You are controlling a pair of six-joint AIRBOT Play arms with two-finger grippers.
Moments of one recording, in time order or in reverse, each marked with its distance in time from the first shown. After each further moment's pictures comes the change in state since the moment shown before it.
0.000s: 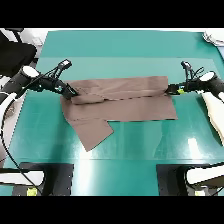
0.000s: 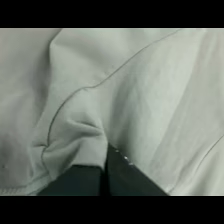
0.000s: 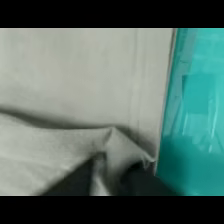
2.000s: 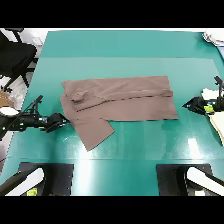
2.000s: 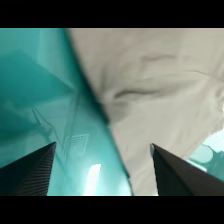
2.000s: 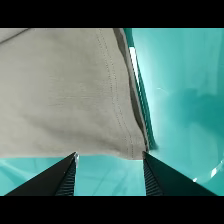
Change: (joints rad) left arm 0.271 0.432 -0.655 -0.060 -0.088 -0.642; right arm -0.314 0.480 -0.354 0.008 0.294 0.155
